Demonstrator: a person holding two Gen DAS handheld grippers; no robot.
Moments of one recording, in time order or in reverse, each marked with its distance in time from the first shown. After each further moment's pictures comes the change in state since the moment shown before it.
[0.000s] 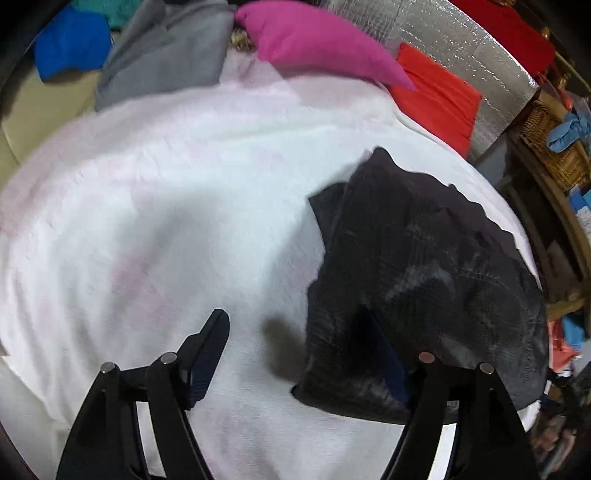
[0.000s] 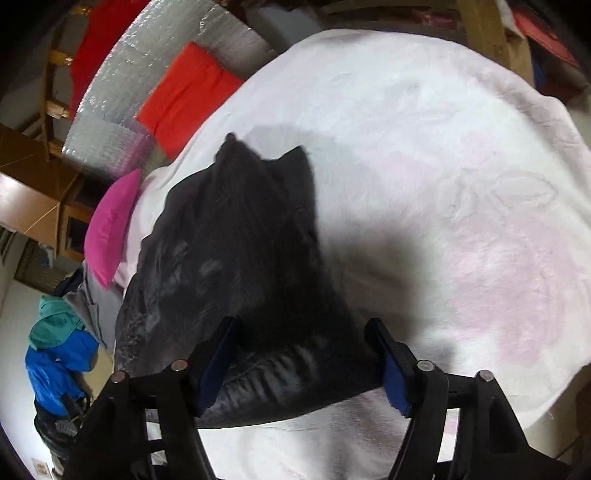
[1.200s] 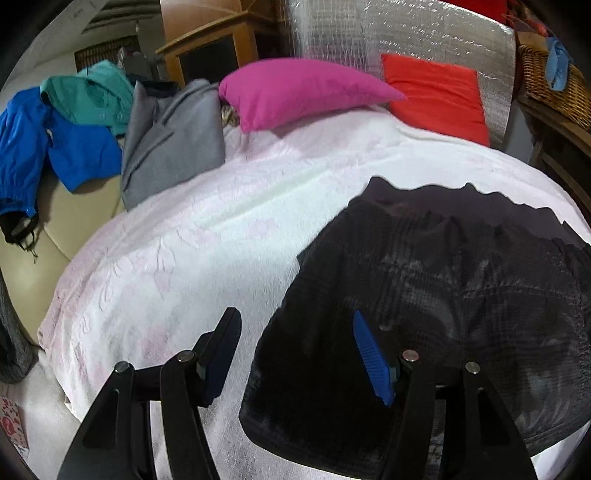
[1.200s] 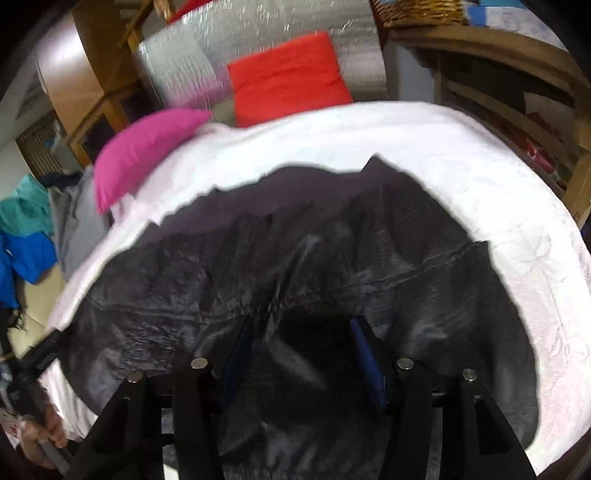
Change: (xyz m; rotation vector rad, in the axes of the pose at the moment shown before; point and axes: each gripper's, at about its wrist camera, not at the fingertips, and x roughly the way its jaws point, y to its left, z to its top) left arm 0.002 -0.075 0.002 0.216 -0.218 0.354; right arm 0.046 0.144 -0.014 -0.443 -0.133 -0.133
